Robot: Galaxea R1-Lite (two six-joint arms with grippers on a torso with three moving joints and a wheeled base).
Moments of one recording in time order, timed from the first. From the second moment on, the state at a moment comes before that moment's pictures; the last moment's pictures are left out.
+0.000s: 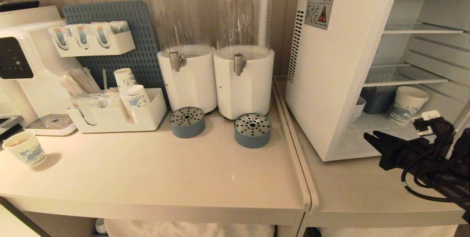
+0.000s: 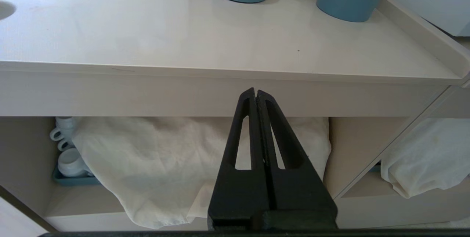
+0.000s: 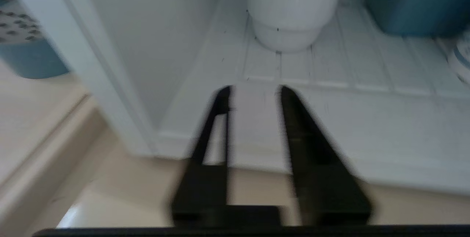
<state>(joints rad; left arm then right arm) 0.00 0.00 -0.10 0.13 -0.18 -0.14 -0.01 1.82 -0.21 -1.44 0.24 -0.08</state>
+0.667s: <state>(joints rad) 0.00 0.00 -0.10 0.12 -0.18 -0.15 -0.16 1.89 -0.23 -1.52 0.39 0.02</state>
